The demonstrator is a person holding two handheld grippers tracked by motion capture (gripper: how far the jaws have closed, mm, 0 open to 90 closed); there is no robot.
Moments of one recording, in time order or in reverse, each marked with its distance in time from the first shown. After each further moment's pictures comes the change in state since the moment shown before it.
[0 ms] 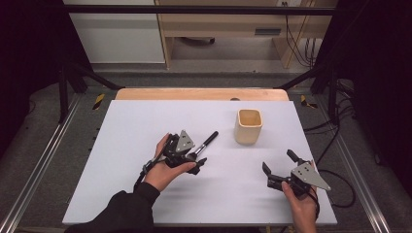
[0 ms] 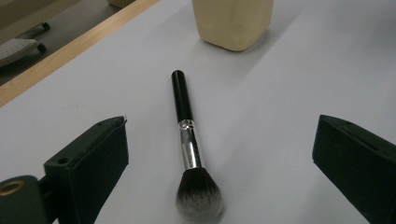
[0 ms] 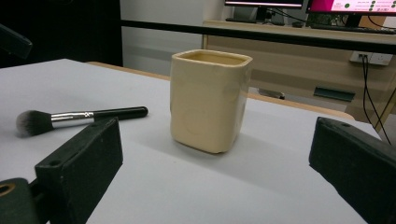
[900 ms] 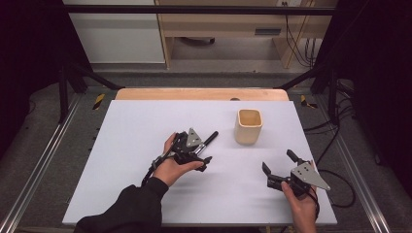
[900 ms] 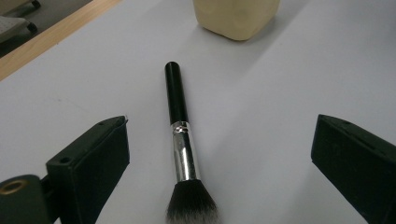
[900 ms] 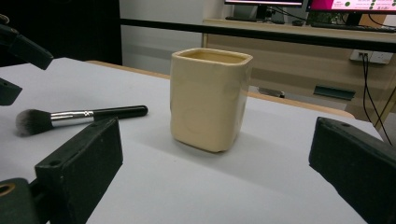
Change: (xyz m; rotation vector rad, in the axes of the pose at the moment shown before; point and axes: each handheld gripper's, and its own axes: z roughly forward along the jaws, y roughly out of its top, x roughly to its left) left arm -0.001 0.008 0.025 0.074 -0.003 -0.027; right arm 0.000 0.000 0.001 0.004 0.000 0.001
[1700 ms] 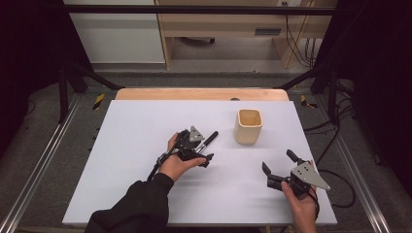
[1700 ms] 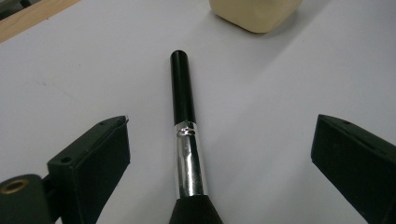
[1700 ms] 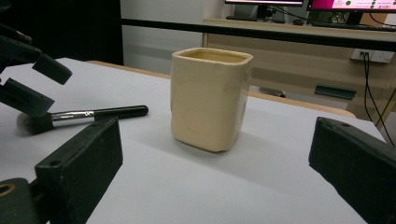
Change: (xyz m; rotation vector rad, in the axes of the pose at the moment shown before) left arm 0.010 -0.004 0.025 0.027 0.001 -0.083; right arm 0.000 0.000 0.000 0.003 0.002 0.004
